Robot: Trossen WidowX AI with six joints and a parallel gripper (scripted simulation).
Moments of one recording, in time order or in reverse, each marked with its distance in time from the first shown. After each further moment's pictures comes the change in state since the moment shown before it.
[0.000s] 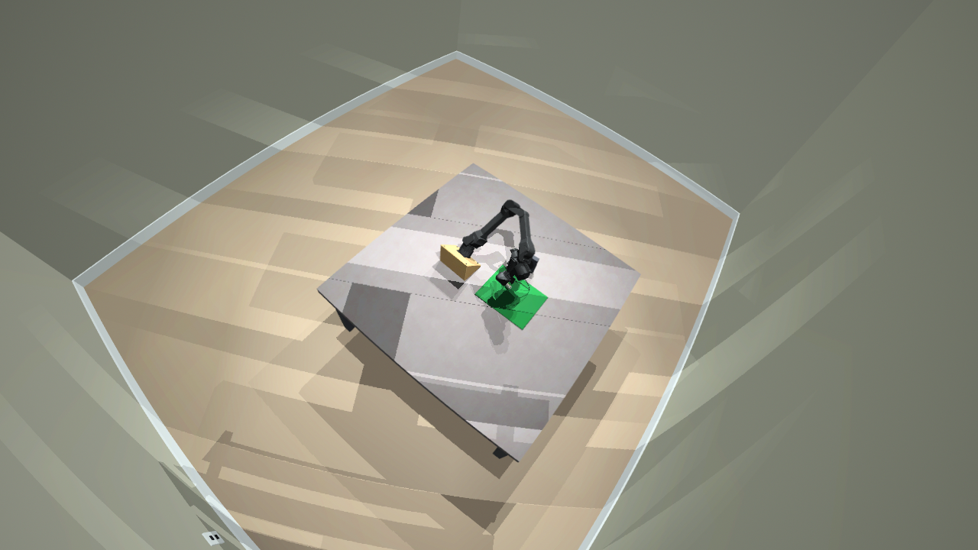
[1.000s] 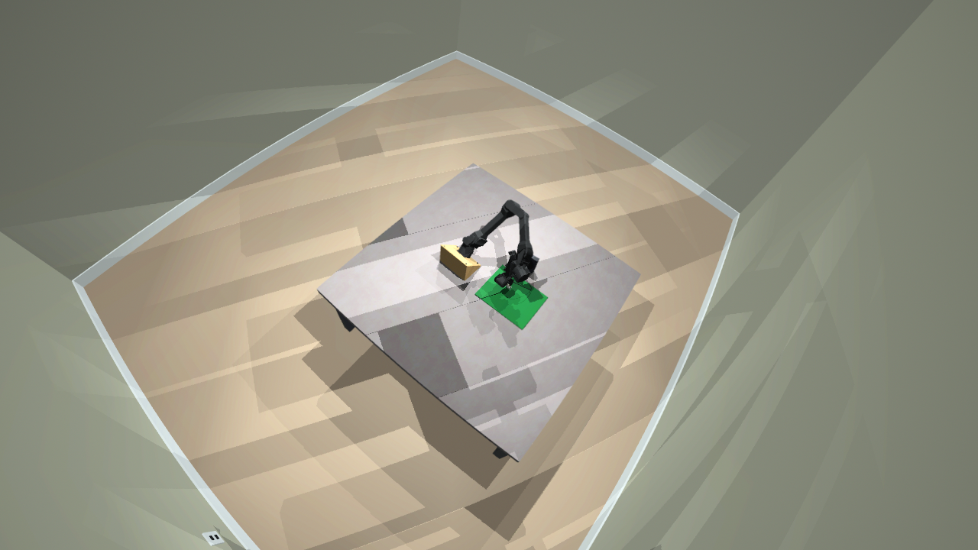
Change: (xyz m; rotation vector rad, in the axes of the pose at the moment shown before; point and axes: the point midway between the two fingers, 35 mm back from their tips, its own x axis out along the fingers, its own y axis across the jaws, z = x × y) arm 0.021 -0.001 -0.004 -0.010 0.003 -0.002
